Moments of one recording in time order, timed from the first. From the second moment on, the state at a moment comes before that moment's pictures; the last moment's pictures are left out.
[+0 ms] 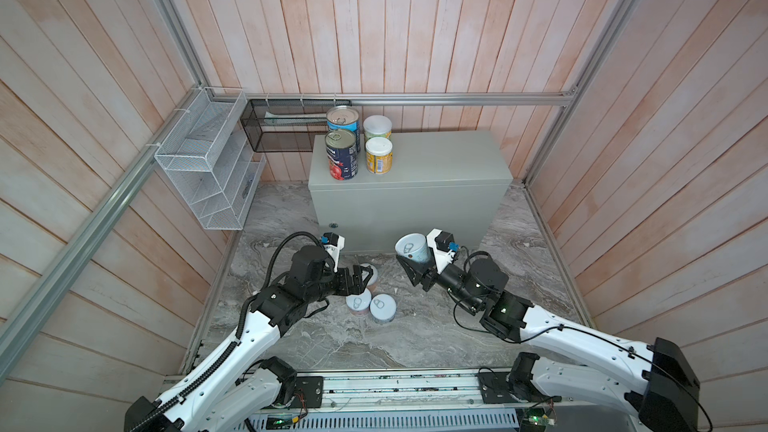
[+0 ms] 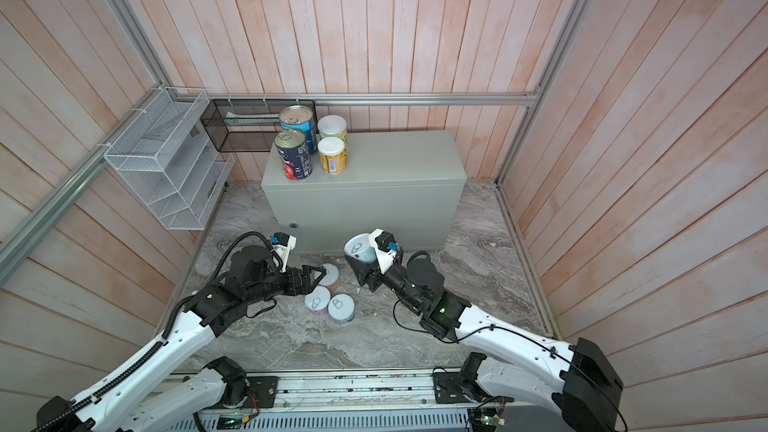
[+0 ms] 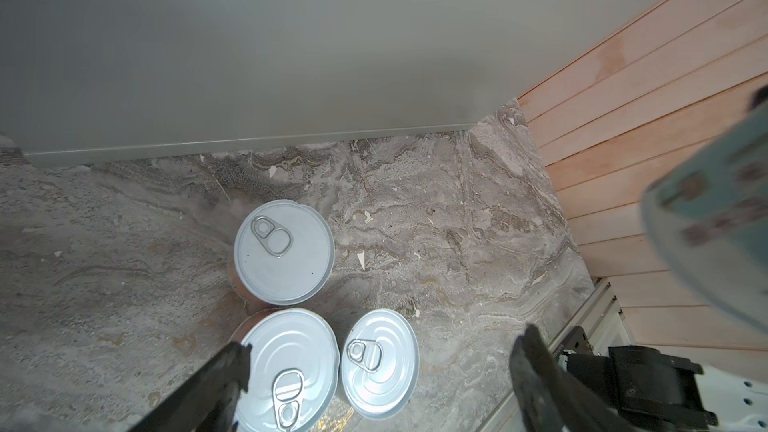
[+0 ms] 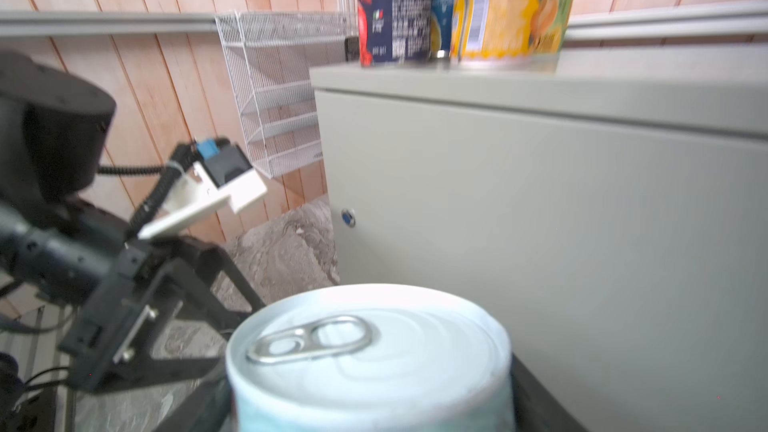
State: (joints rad) left arm -0.53 0.91 0.71 -0.40 0.24 -0.51; right arm 0.94 1.02 0.68 0.40 0.08 0.06
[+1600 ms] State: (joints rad) left arm -0.53 0.88 0.60 -0.28 0.19 -0.53; right arm 0.57 1.77 1.59 0.39 -0.05 -0.04
